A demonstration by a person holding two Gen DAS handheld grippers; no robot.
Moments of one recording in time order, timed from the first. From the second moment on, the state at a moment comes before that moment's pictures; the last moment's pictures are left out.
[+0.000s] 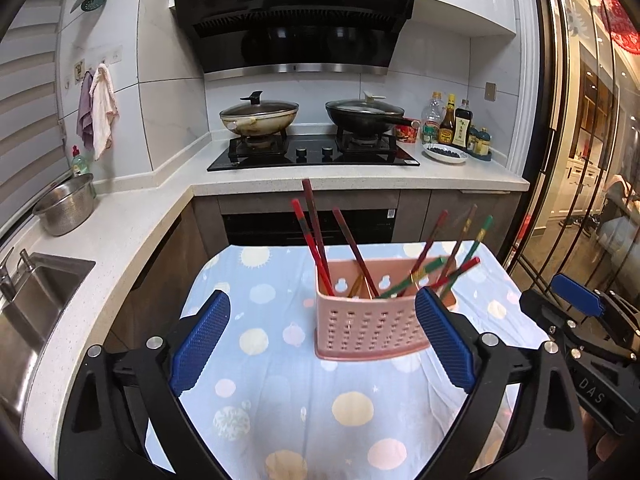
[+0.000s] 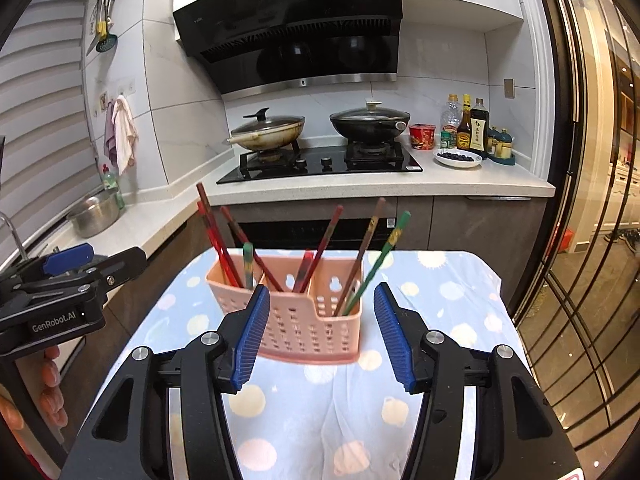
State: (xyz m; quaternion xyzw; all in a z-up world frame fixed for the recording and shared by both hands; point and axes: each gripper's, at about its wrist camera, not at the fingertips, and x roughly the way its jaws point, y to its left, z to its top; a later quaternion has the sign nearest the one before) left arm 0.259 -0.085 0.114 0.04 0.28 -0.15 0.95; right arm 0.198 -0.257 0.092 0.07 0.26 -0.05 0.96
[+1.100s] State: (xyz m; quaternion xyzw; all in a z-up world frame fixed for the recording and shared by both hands) left arm 0.179 -0.088 0.039 0.06 0.34 -0.14 0.93; right arm 0.114 -0.245 0.040 0.05 0.30 -0.09 0.95
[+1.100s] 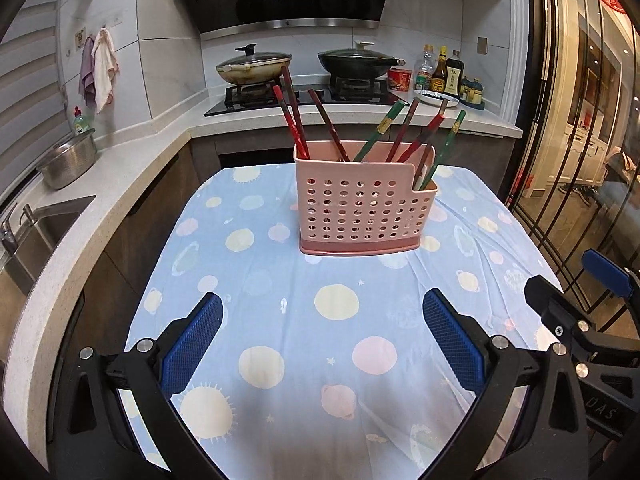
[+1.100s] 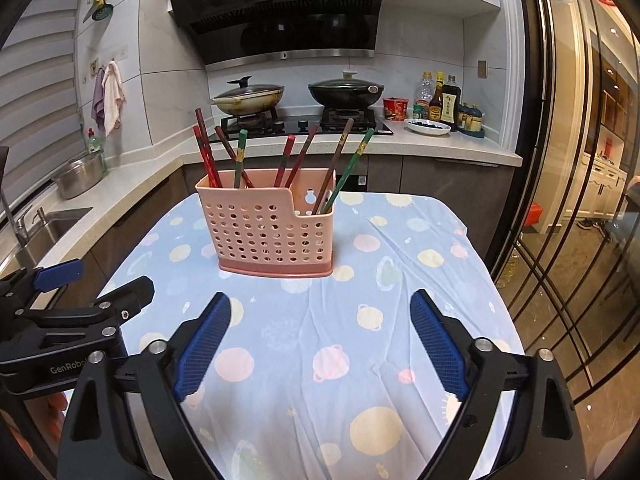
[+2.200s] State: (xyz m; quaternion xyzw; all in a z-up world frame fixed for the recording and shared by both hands) left arm 0.164 -0.076 -0.001 0.07 0.37 -0.11 0.92; right arm 0.098 -0.258 0.001 0.07 0.34 -0.11 0.93
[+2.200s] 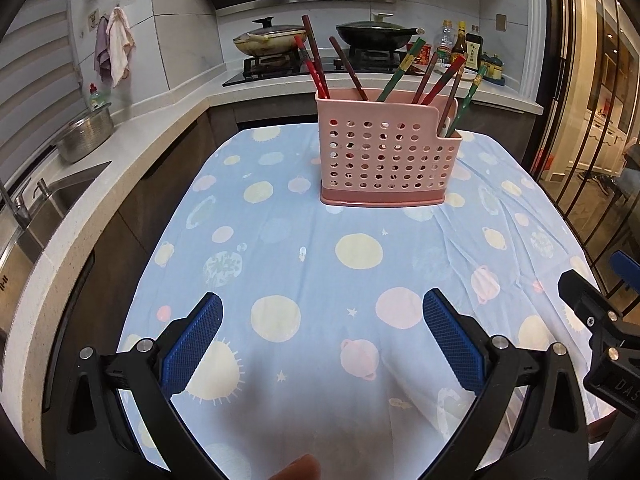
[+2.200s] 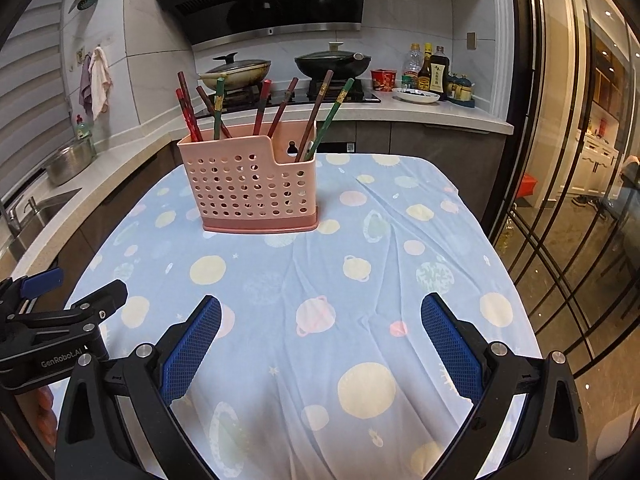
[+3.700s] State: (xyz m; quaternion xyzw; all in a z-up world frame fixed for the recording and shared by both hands) left arm 0.160 -0.075 0.009 0.06 0.36 -0.09 0.93; right arm 0.099 -0.255 0.004 0.06 0.33 -0.11 0.94
